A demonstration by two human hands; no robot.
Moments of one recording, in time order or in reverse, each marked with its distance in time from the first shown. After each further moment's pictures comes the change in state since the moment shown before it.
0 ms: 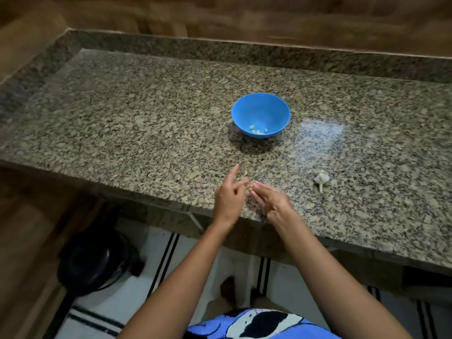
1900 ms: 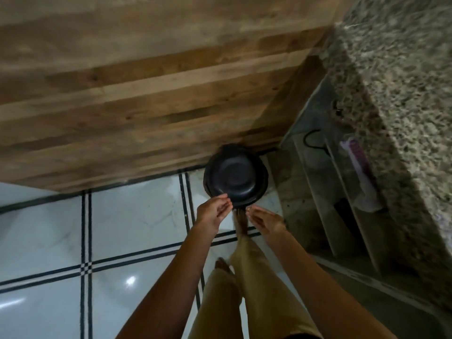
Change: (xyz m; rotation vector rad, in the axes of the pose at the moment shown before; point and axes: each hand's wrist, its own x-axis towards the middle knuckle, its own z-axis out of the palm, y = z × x) left_hand -0.141 -0.416 -0.419 -1.441 1.133 -0.991; right_hand 0.022 0.512 0.344 -1.032 -0.401 0.565
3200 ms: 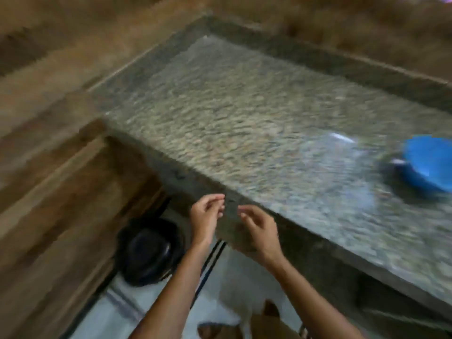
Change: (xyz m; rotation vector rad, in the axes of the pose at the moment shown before) left_hand -0.171 -0.120 0.184 0.935 -0.668 0.560; right_hand -0.191 -0.016 -0.186 -0.223 0.520 -0.895
